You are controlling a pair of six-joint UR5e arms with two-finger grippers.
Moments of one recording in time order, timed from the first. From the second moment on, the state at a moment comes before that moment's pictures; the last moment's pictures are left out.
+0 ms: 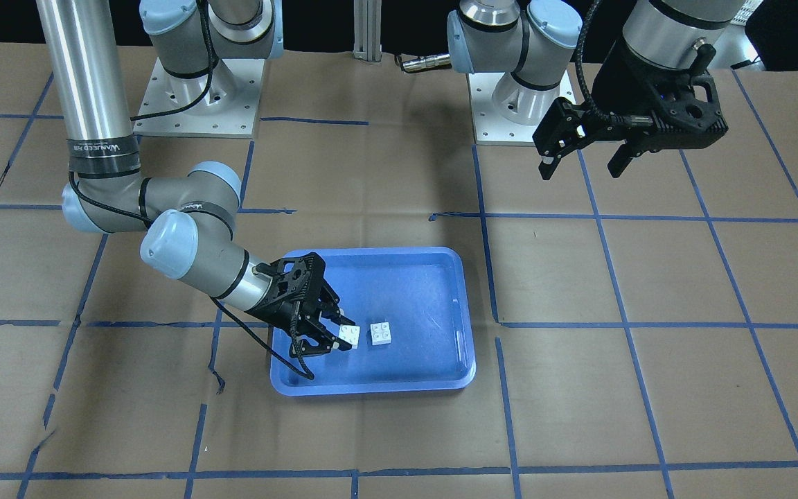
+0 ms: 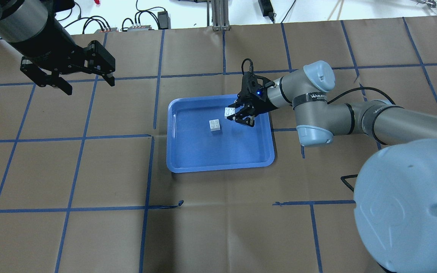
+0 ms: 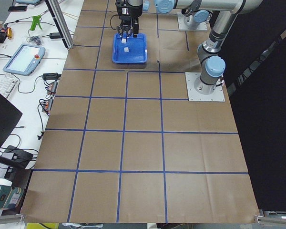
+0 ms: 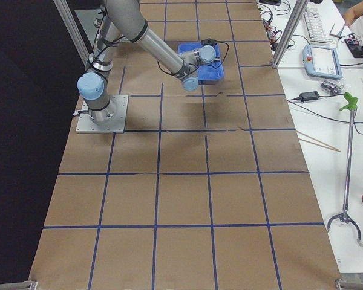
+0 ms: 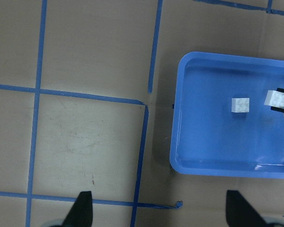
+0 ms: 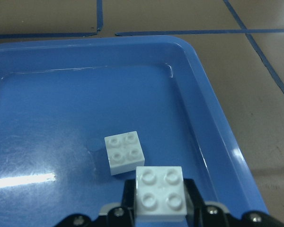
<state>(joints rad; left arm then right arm) -1.49 -1.53 -1.56 -1.58 1.50 -0.05 1.63 -1.03 1.91 -2.69 -0.83 -1.33</state>
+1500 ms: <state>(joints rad) -1.49 -1.53 -1.55 -1.58 1.50 -0.05 1.64 -0.96 1.91 -2.74 -0.83 -1.35</state>
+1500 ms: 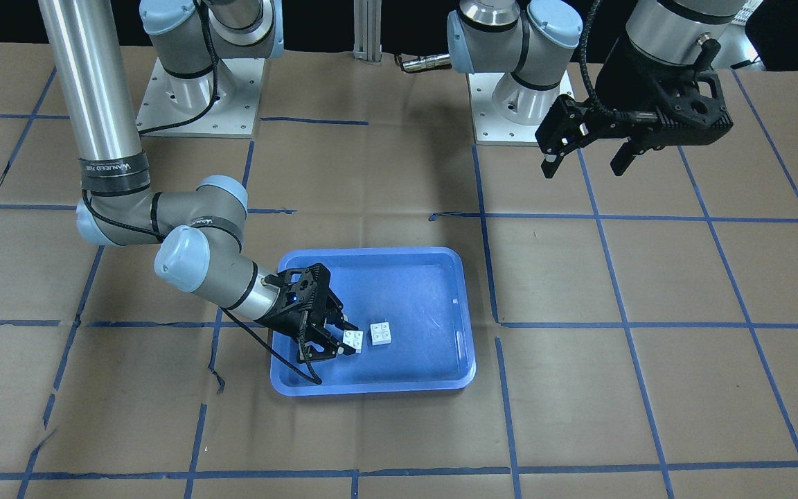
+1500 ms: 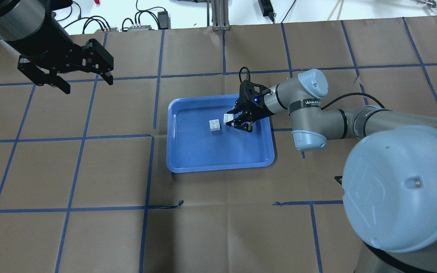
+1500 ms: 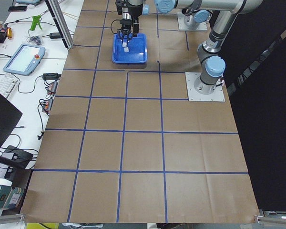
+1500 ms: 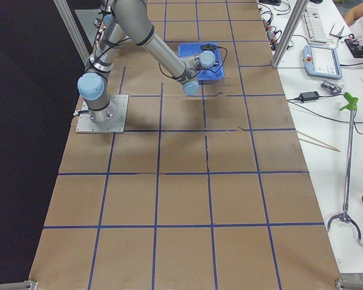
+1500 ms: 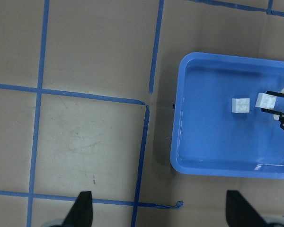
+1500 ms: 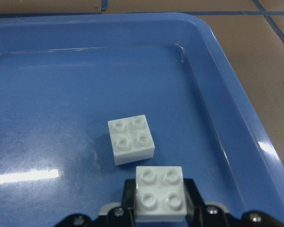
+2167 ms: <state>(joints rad) -1.48 -1.53 -1.56 -1.57 1.49 -0.05 1.65 -0.96 1.91 -2.74 -0.83 -1.35</state>
